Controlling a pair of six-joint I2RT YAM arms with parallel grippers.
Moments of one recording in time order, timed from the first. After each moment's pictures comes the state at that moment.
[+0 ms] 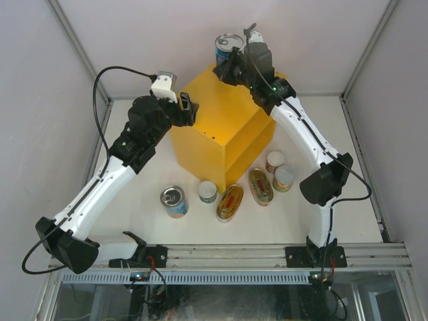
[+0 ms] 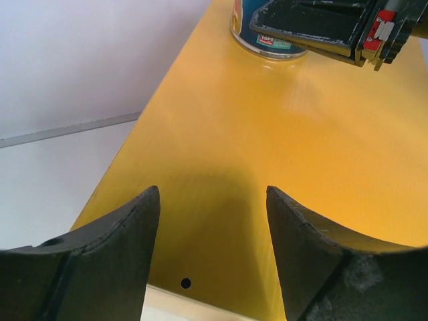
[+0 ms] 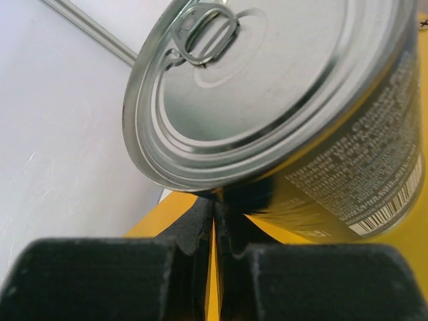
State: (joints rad) left arm -0.53 1.24 1.32 -0.19 -0.13 -0.17; right arm 0.53 1.96 2.21 -0.45 -0.03 0.63
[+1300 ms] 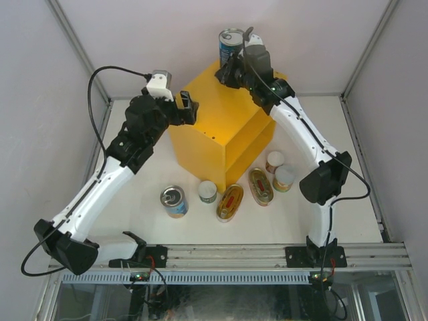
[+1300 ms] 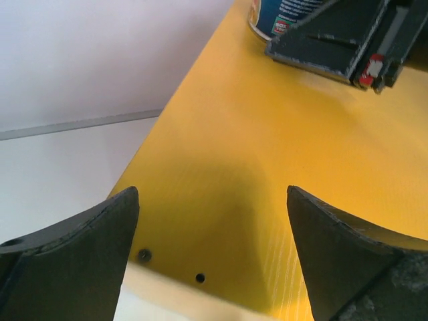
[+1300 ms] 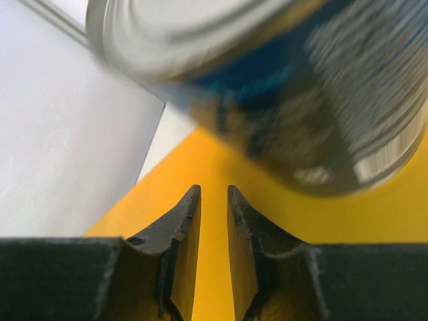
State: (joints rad) left arm -0.52 1.25 1.33 -0.18 -0.15 -0.20; right arm 0.51 2.01 2.24 -0.48 -0.02 0.58
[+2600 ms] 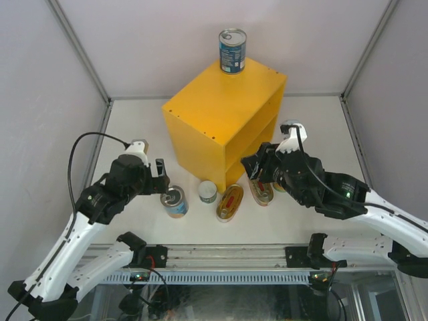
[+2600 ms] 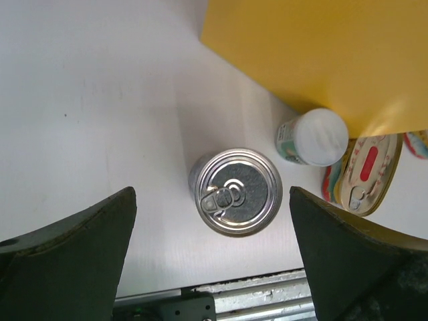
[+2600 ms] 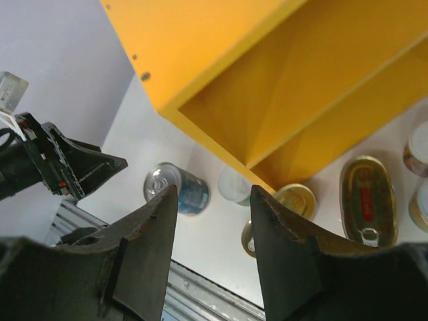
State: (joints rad) left arm -0.53 0.73 0.98 -0.93 -0.25 -0.42; right arm 1.15 0.96 1.29 -0.69 0.58 0.69
